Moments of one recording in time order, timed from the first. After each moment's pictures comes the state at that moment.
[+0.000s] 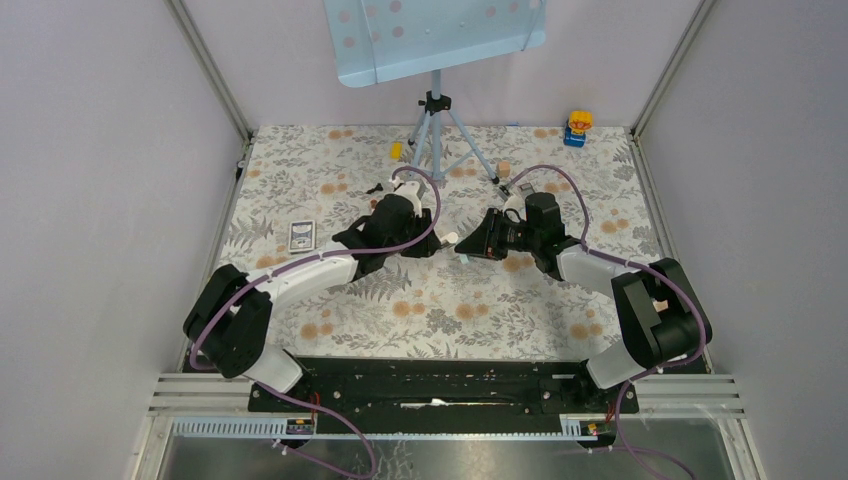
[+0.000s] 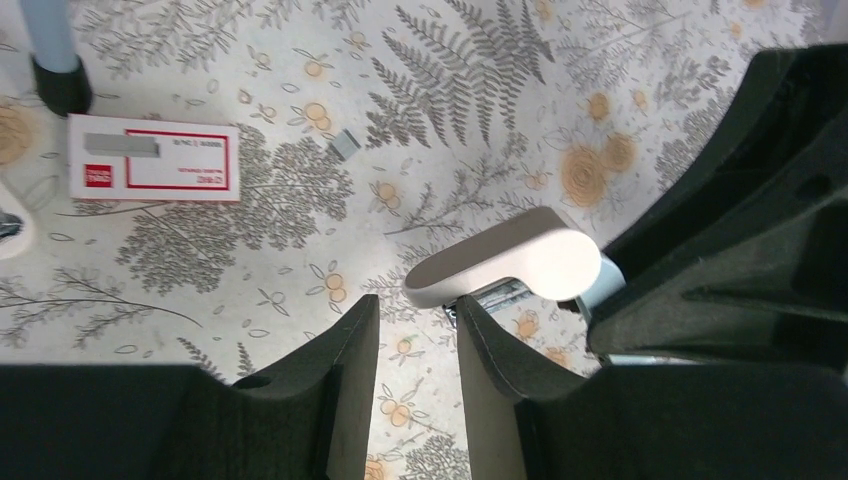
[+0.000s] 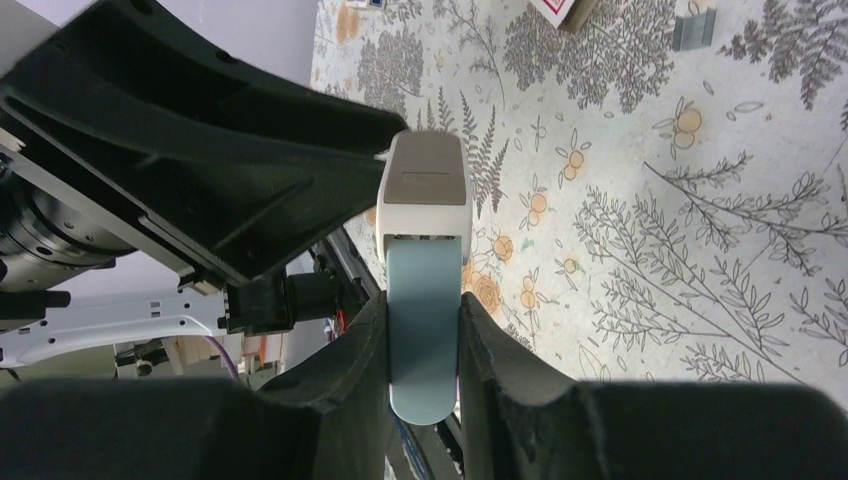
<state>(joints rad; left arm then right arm) -0.70 1.51 0.95 -0.06 -0.01 -0.53 0.37 1.53 0.71 0.31 -0.78 0.80</state>
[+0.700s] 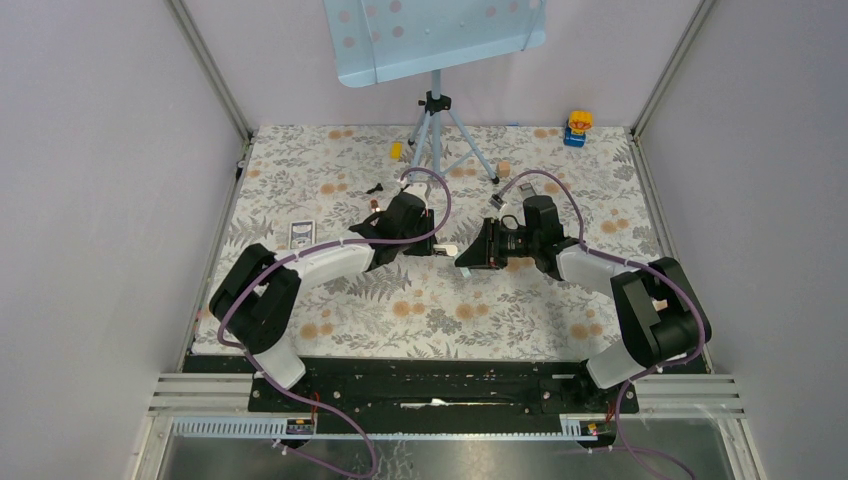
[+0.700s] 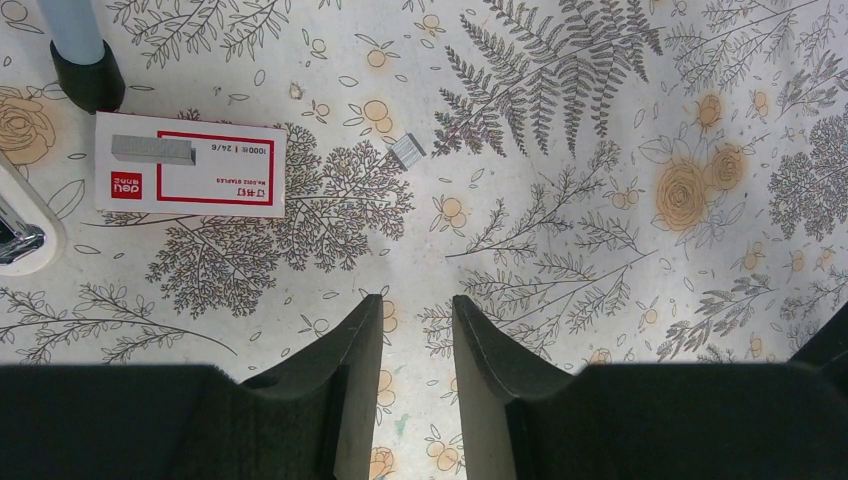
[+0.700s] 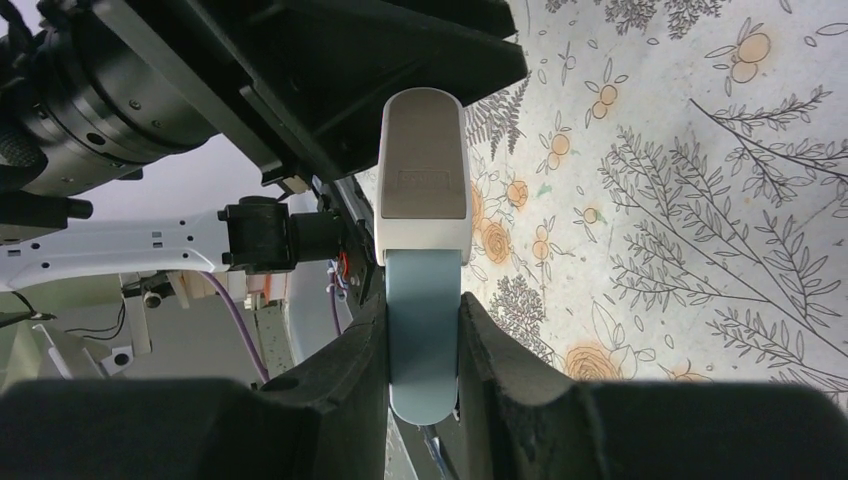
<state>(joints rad) -0.70 1.66 1.02 -0.08 -0.05 -0.51 0.37 1.54 0.71 0.22 -0.90 0.71</state>
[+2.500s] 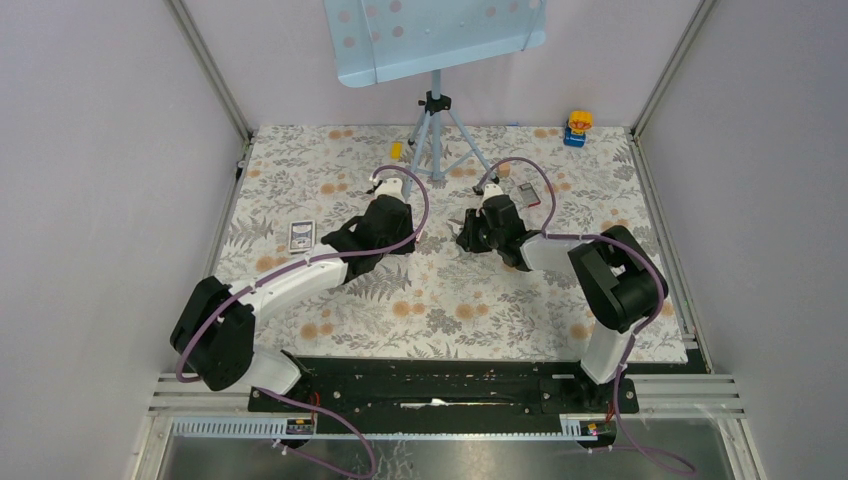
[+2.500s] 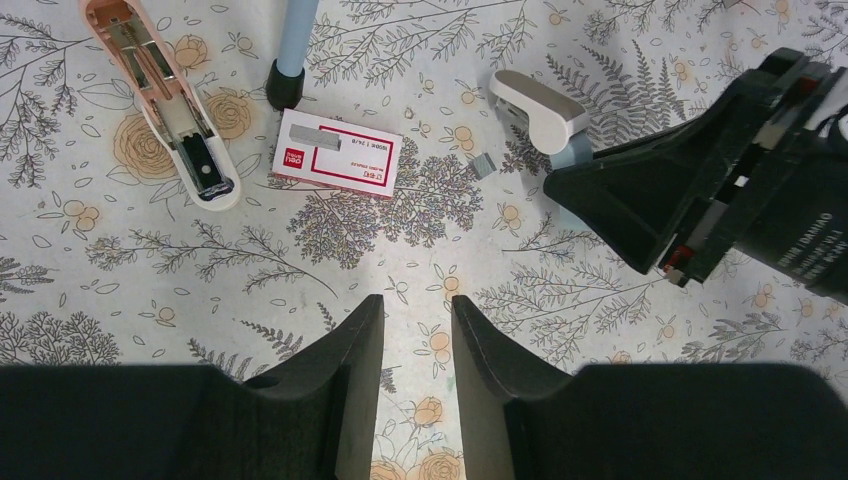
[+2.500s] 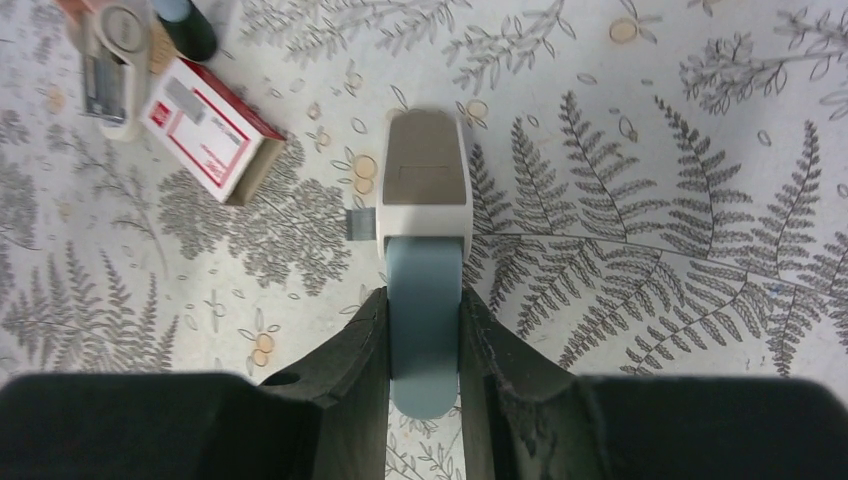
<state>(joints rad) -0.70 1.42 0.94 -0.19 -0.25 -0.53 0.52 1.79 0.86 0.28 -0.09 0.39</state>
